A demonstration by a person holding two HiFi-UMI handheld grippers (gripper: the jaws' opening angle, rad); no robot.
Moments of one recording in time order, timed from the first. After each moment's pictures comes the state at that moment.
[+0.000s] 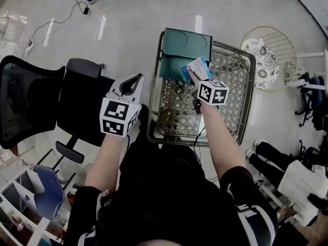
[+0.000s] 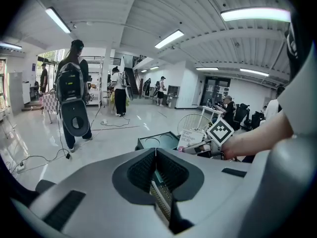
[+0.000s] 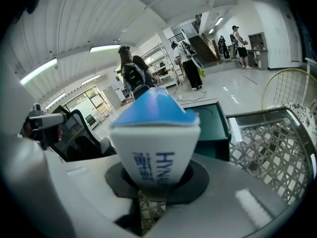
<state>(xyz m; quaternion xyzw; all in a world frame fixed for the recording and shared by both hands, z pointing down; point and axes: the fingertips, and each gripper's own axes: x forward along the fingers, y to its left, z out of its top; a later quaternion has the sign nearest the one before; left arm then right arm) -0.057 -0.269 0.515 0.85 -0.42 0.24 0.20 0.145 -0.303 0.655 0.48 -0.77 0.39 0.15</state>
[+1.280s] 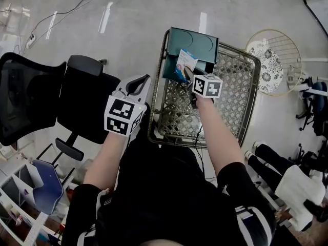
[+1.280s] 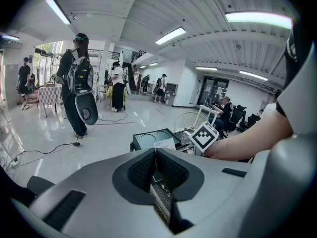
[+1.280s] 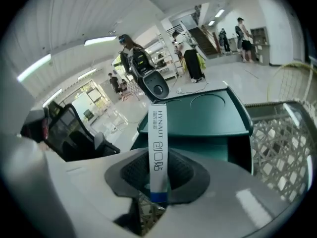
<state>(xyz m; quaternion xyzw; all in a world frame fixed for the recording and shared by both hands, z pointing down) -0.042 -0.273 0.532 0.86 -0.40 0.24 0.22 0.126 -0.329 0.701 0.48 -0.75 0.41 0.20</state>
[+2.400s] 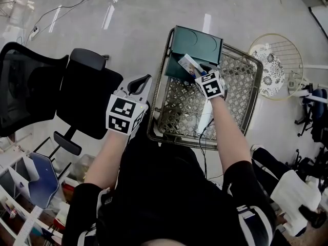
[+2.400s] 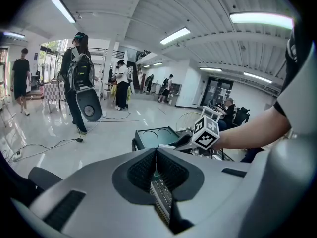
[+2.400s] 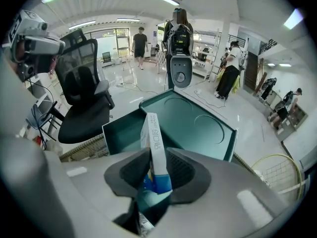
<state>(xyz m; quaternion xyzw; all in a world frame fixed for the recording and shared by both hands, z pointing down) -0.052 -0.260 0.541 0.84 -0.42 0.24 0.24 0.147 -0.326 0.706 0.37 -0.79 0.18 0.45</state>
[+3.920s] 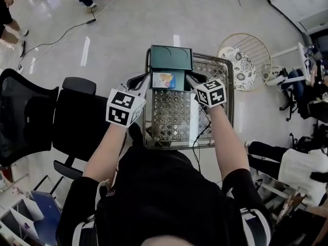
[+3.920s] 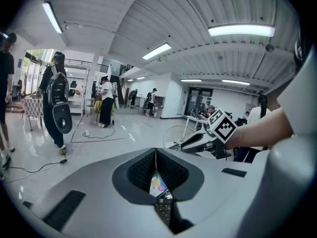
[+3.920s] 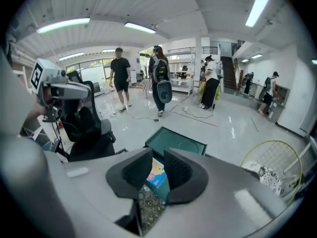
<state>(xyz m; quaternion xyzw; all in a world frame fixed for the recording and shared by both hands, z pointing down) -0.022 -0.281 0.461 0.90 -0.35 0.17 0.17 0.163 -0.297 0.548 0.46 -0.81 0.20 0.30</state>
